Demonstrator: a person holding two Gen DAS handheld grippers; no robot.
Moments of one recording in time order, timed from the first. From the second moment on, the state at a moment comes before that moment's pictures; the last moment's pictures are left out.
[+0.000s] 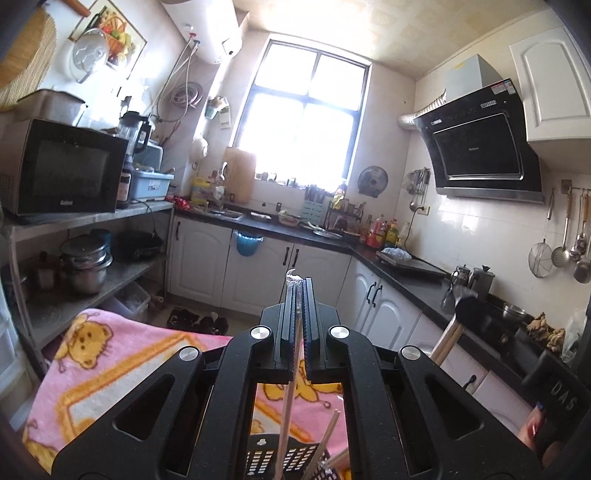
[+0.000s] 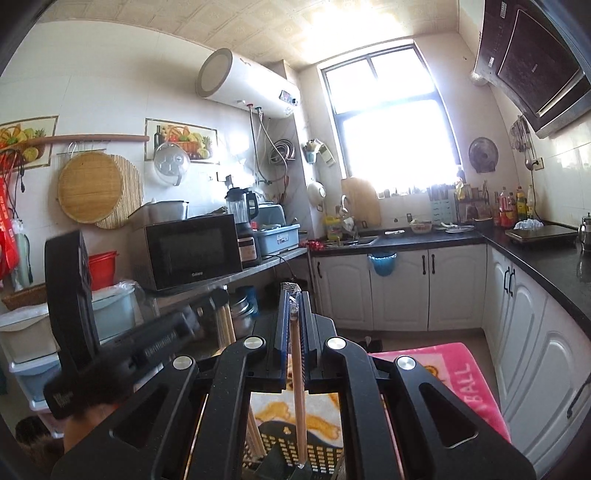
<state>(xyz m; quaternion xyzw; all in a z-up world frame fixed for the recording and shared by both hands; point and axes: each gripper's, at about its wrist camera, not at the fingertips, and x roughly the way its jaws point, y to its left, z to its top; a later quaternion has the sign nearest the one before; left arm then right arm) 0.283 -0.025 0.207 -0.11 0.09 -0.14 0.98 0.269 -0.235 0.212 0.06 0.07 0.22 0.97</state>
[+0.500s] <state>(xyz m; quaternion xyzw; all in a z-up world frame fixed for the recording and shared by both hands) 0.295 -0.033 0.156 -0.10 0.10 -0.12 0.98 0.302 -0.232 0.161 0.07 0.12 0.21 0.97</state>
